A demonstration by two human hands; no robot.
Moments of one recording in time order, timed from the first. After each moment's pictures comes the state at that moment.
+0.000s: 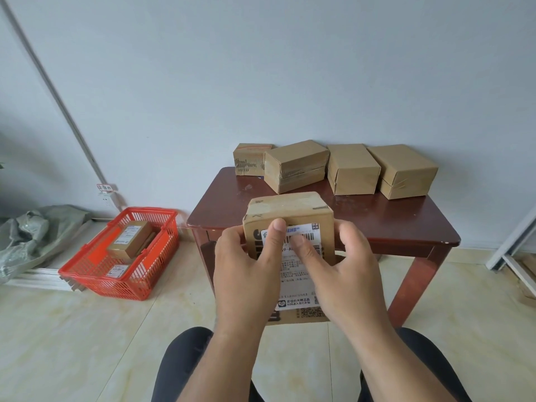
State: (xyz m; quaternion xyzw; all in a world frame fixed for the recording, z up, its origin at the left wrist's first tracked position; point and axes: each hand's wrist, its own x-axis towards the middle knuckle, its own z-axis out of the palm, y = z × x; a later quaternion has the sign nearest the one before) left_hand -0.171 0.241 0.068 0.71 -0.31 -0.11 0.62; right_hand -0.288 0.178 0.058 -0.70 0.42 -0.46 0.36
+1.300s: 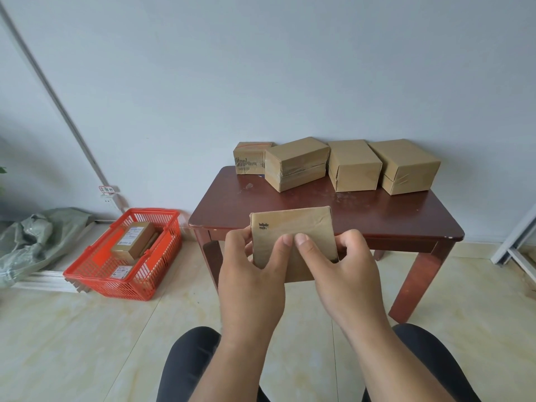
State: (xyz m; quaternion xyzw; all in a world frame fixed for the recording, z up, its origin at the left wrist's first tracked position) left_hand -0.176 0.245 0.059 0.71 -0.31 -0.14 0.62; right_hand -0.286 0.181 0.056 -0.61 0.46 -0.46 0.45
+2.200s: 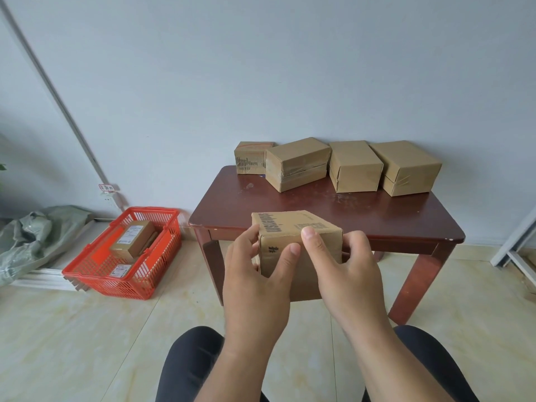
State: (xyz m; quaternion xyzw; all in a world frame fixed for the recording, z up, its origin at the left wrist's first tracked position) left_hand -0.180 0.250 0.050 0.69 -0.33 -0.14 0.63; right_hand -0.285 0.182 0.060 -0.60 0.48 -0.44 0.47
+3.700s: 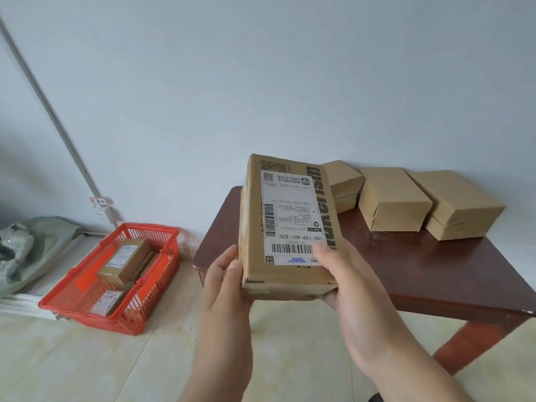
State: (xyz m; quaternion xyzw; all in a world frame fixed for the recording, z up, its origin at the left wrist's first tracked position) left_hand -0.032 0.162 0.038 0.50 -0.17 -0.35 0.77; right_hand -0.175 0.098 0.097 -0.57 0.32 -0.36 0.67
